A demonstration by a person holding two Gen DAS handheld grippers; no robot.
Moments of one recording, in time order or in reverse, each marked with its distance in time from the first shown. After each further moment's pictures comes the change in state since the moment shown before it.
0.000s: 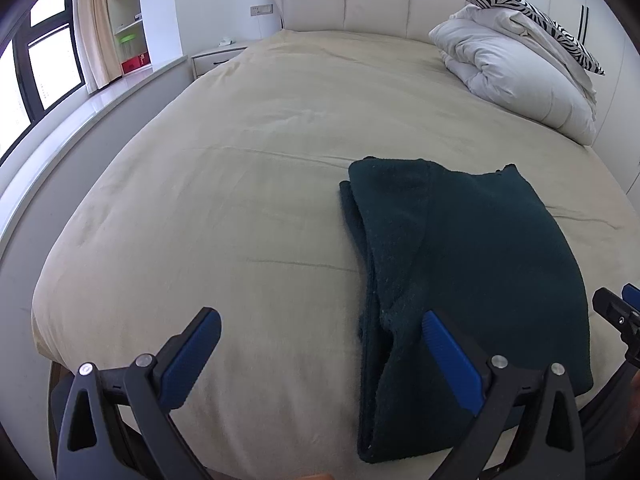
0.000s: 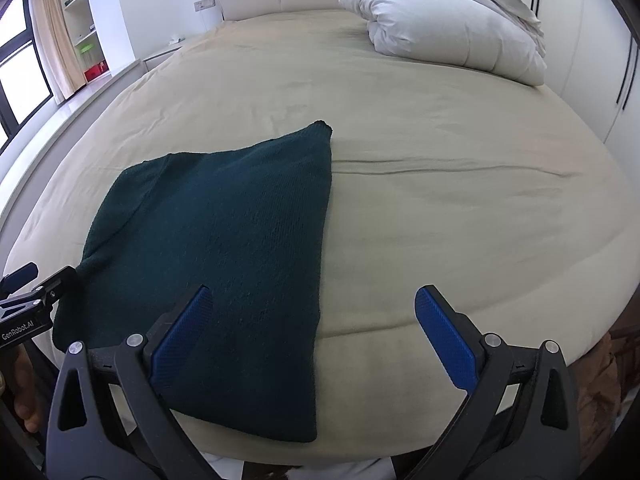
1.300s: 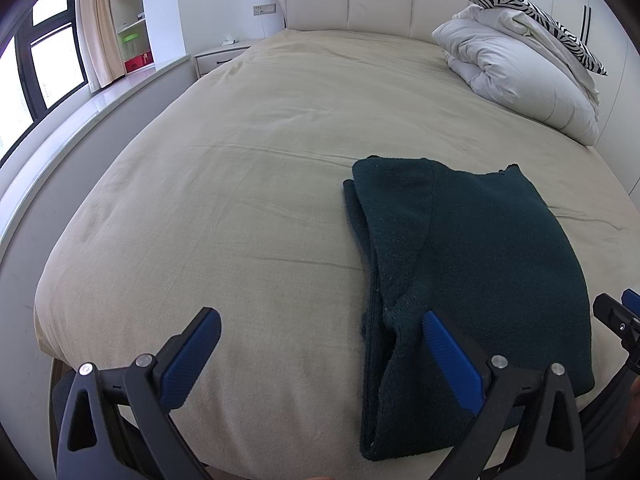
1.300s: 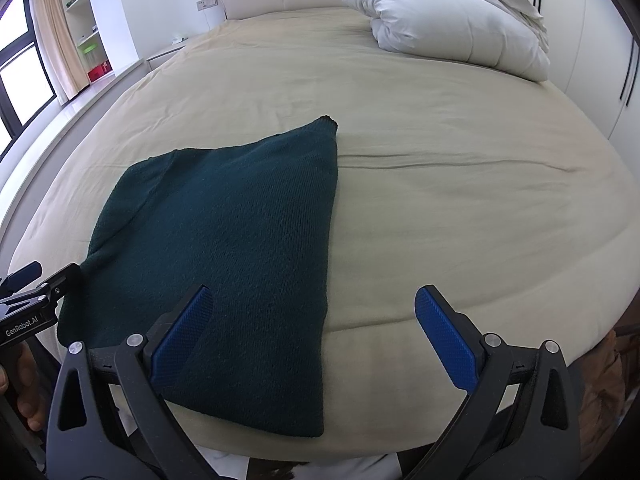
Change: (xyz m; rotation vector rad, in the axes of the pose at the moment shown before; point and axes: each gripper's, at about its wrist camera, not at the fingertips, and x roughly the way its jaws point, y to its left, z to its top) left arm 0.001 0.004 0.000 0.000 0.000 0.004; right arm -0.003 0.006 -0.003 0.006 0.006 0.012
